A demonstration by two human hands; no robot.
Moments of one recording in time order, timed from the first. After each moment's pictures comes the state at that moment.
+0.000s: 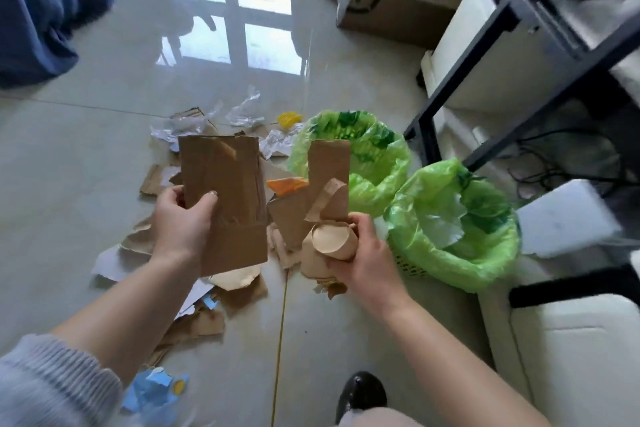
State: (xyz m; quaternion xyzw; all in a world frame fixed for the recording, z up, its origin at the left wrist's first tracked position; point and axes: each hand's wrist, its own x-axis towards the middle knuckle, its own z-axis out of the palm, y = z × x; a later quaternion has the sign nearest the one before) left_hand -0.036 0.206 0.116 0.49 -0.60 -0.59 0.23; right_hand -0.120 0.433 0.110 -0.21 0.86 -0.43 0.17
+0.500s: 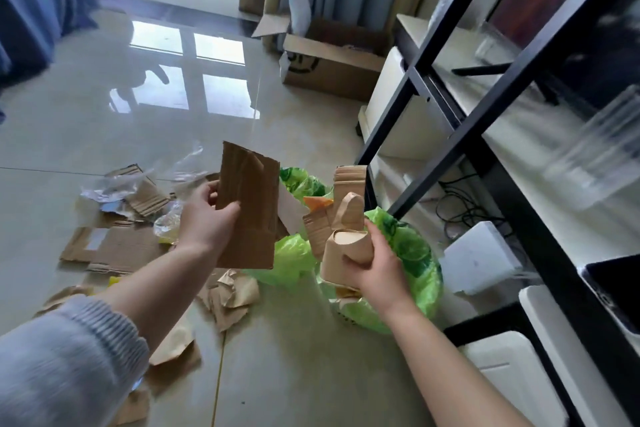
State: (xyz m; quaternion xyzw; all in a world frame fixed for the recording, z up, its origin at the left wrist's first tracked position) left_hand -0.166 0.264 0.163 0.34 -0.68 -0.62 0.20; right_hand -0.218 0.518 0.156 -0.12 0.87 -0.46 0.10
